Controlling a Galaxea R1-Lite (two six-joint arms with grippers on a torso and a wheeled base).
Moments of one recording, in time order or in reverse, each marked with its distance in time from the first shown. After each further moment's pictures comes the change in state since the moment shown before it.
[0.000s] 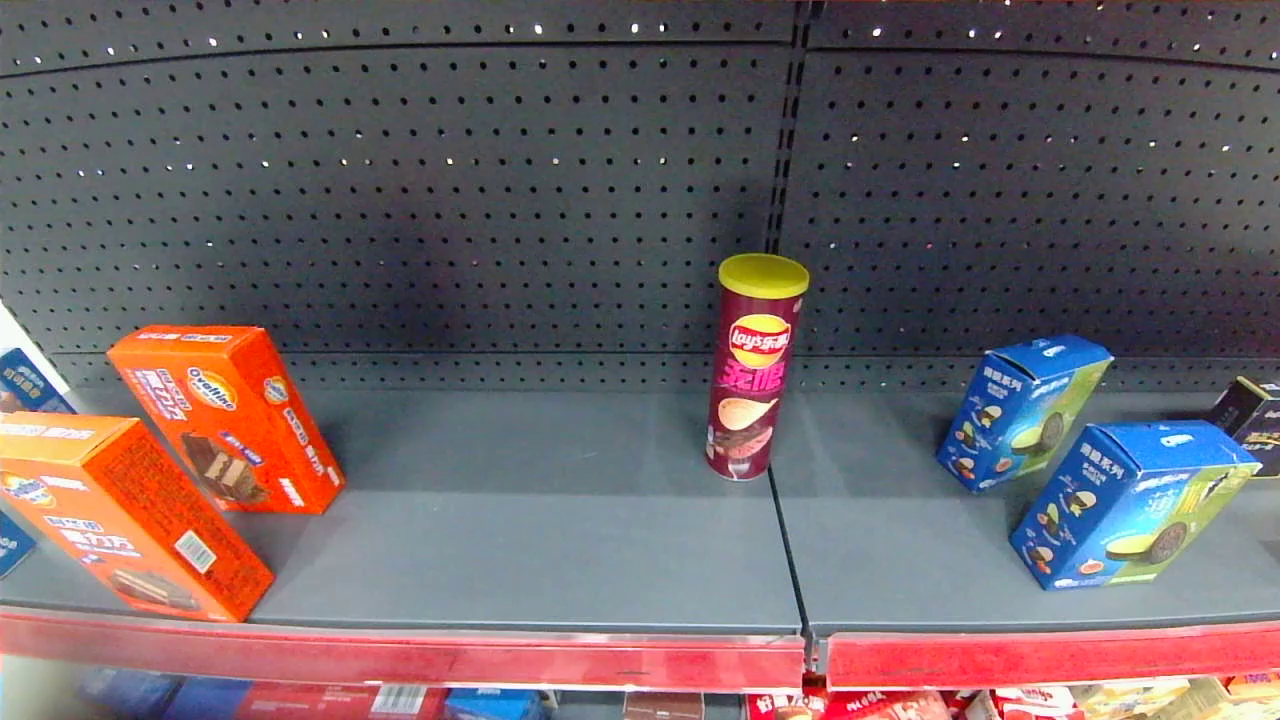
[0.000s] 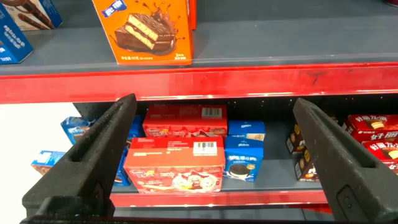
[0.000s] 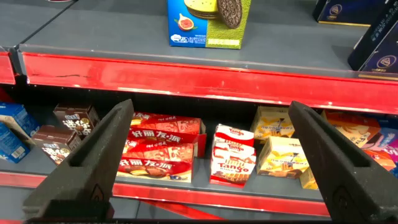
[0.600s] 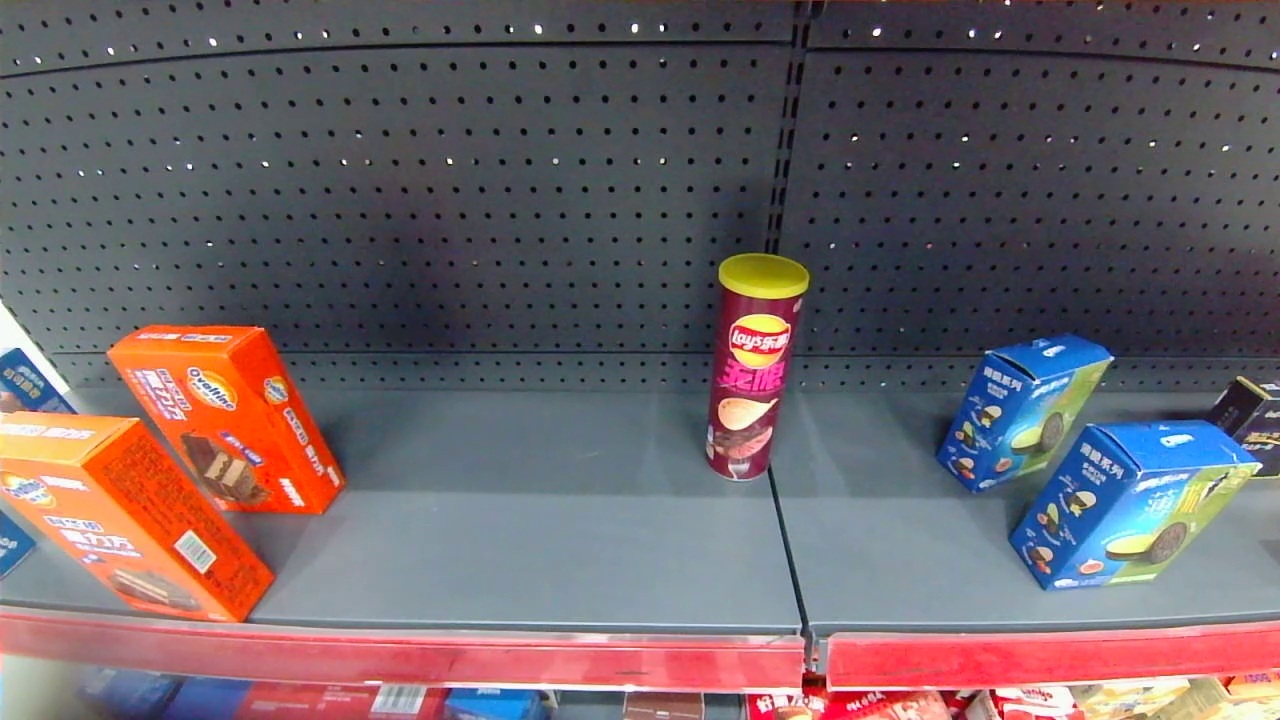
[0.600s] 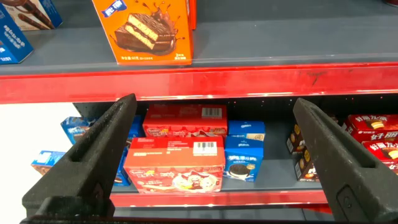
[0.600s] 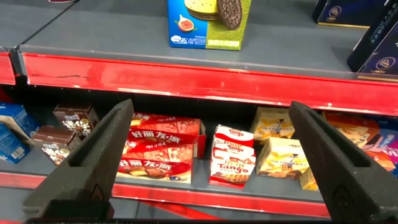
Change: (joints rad) left arm 0.000 0.000 0.000 0.000 0.000 0.000; right arm -0.001 0.000 -0.001 -0.002 0.002 -0.003
